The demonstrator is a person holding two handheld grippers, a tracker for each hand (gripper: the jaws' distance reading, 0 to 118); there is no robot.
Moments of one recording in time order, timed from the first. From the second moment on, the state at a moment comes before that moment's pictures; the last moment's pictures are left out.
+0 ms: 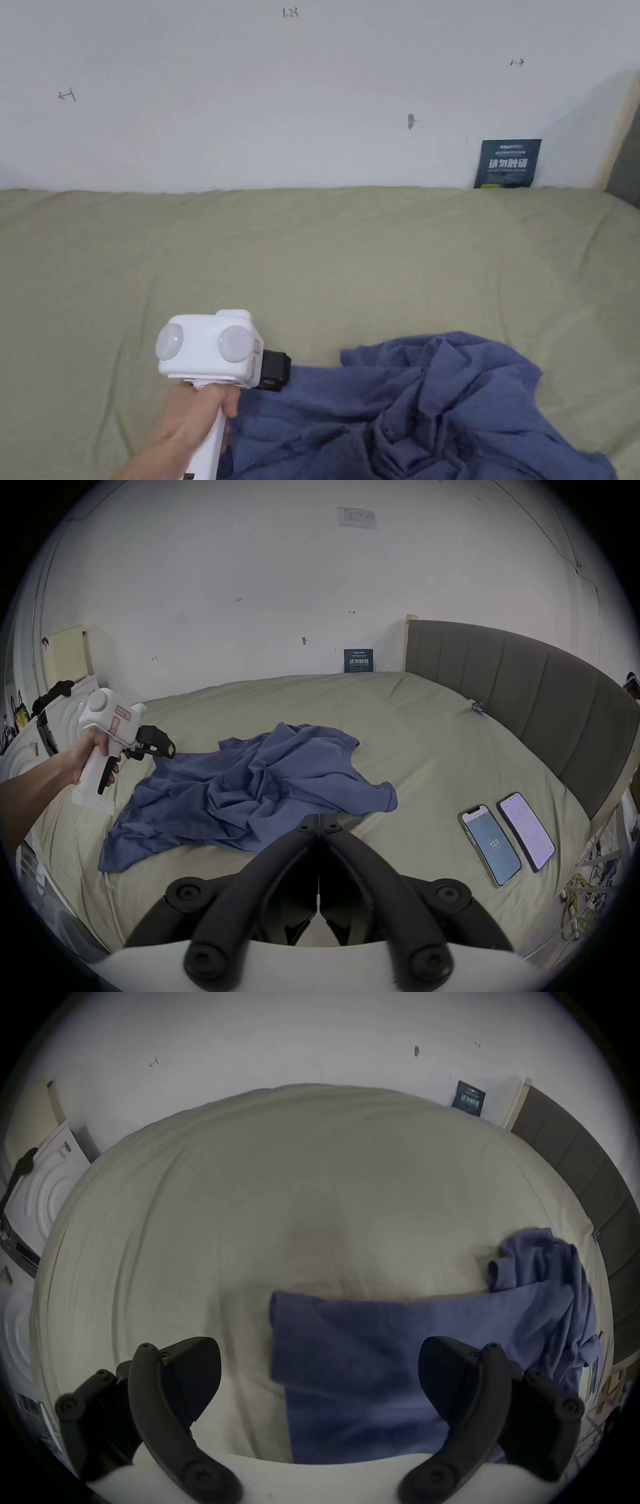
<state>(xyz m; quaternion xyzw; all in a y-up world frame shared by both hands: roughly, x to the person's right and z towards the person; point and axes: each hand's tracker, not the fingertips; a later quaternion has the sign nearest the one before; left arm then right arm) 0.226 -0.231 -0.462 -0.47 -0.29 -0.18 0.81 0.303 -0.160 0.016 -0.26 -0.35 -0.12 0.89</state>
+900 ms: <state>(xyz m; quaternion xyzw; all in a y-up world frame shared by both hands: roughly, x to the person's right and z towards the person) 0.225 -0.219 -0.458 -0.48 -0.32 -0.18 0.80 0.434 -0.187 -0.018 -0.34 -0.36 -0.15 0.85</state>
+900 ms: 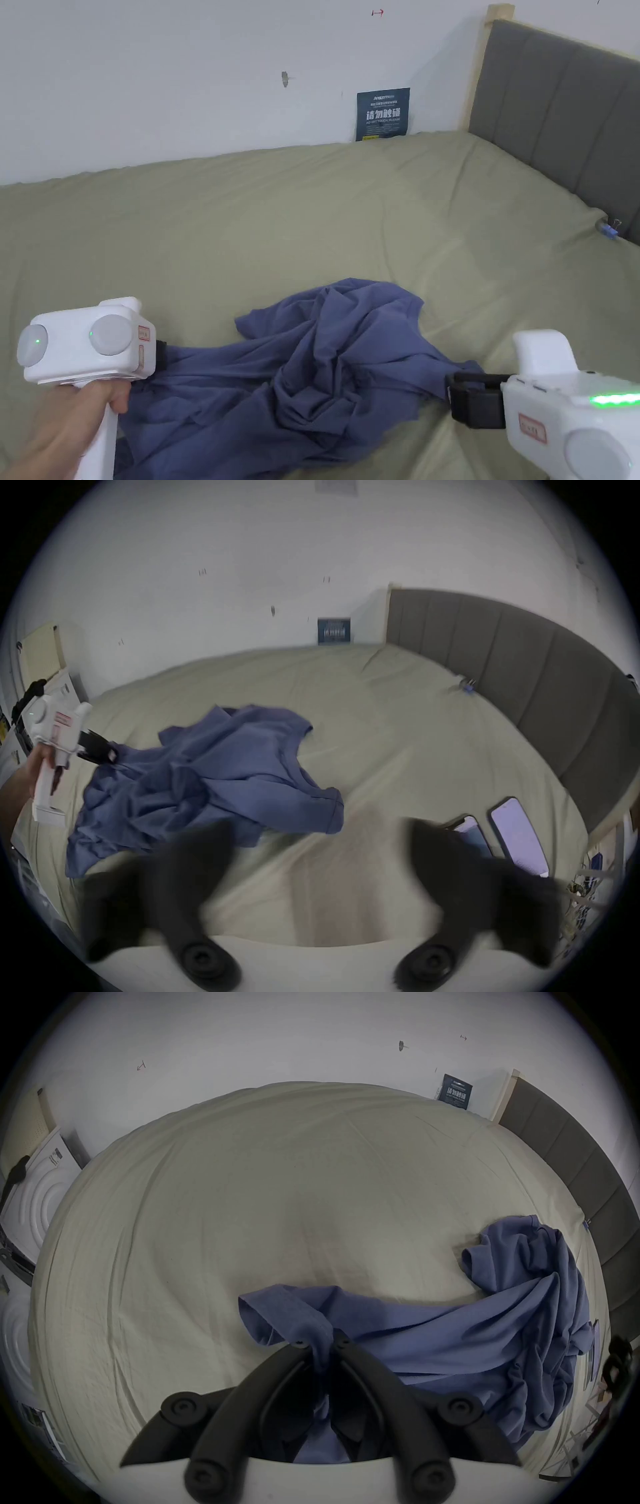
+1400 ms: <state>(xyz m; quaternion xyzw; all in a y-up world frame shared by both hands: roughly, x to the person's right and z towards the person) 0.222 -0.220 -0.445 -0.48 -0.32 -0.19 0.80 0.479 -0.235 -0.054 -0.42 -0.32 -0.16 0.83</state>
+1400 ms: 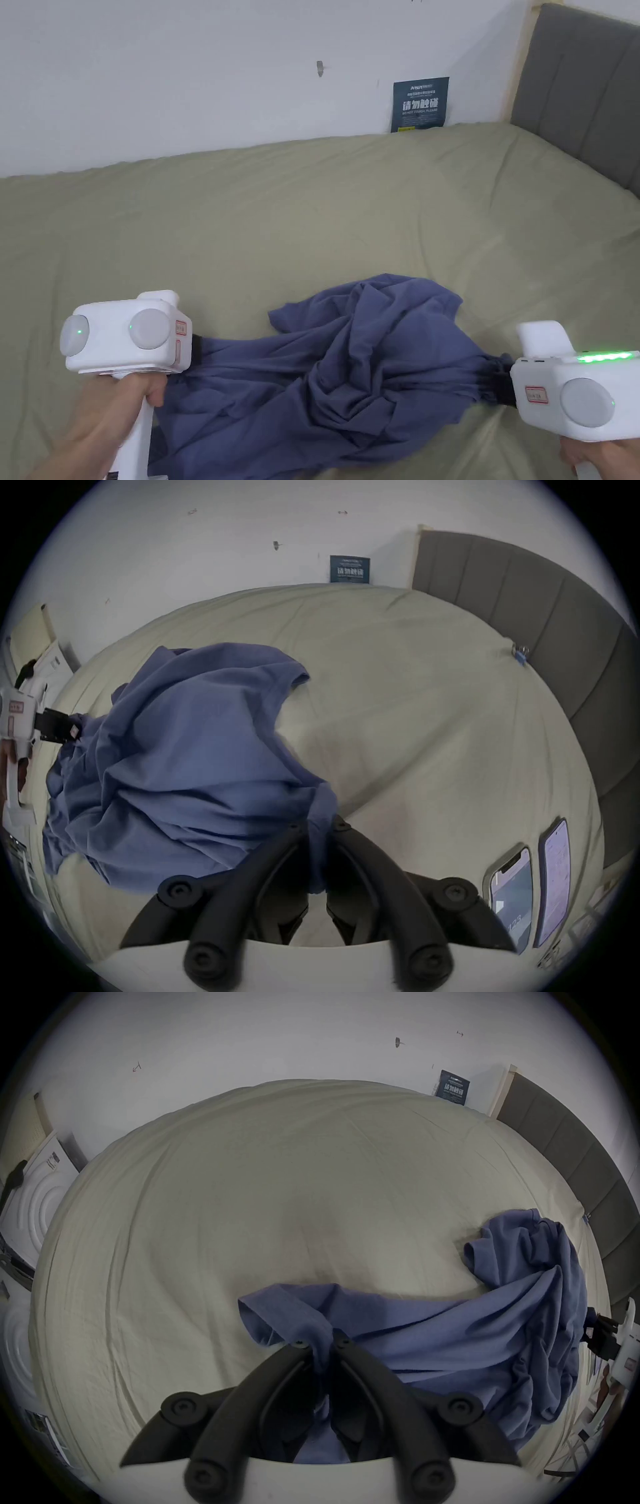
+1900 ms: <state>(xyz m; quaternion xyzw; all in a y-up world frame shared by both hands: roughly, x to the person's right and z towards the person) 0.078 -0.041 -0.419 -0.36 -0.27 -0.14 0.88 0.441 -0.058 0.008 -0.28 -0.33 -0.12 0.90</state>
